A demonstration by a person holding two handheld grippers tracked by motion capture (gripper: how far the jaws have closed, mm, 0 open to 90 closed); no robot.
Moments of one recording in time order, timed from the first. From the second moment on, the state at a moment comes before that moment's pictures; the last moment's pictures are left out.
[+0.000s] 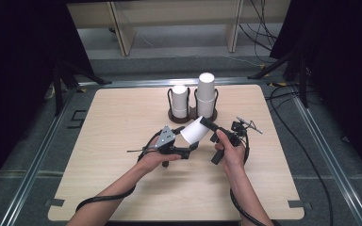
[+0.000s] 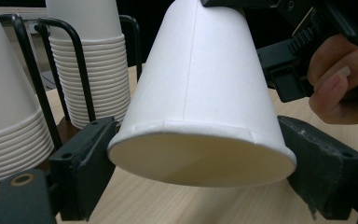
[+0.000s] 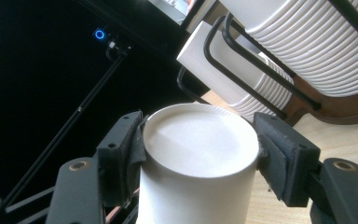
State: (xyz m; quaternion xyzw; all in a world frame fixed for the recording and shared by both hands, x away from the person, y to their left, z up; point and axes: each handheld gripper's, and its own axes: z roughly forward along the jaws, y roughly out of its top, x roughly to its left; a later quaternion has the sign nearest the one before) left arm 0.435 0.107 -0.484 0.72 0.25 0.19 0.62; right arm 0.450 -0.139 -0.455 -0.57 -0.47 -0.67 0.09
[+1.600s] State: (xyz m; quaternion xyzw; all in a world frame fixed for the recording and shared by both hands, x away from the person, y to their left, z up) left arm 0.439 0.127 -0.471 0.75 0.21 0.17 0.61; right arm 0.450 -0.144 -0.444 -0.52 -0.52 -0.68 0.02
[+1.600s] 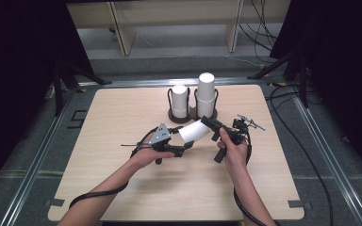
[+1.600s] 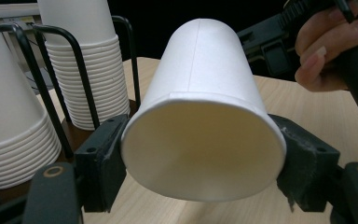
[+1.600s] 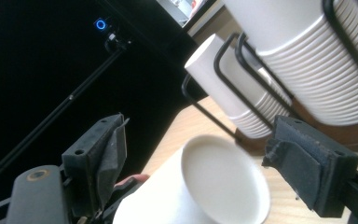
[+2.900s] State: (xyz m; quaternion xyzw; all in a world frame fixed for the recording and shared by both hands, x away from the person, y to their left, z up) left arm 0.453 0.153 -0.445 0.81 0.13 0.09 0.56; right arm 0.442 -0.178 -0.451 -0.54 -0.53 -0.66 -0.02
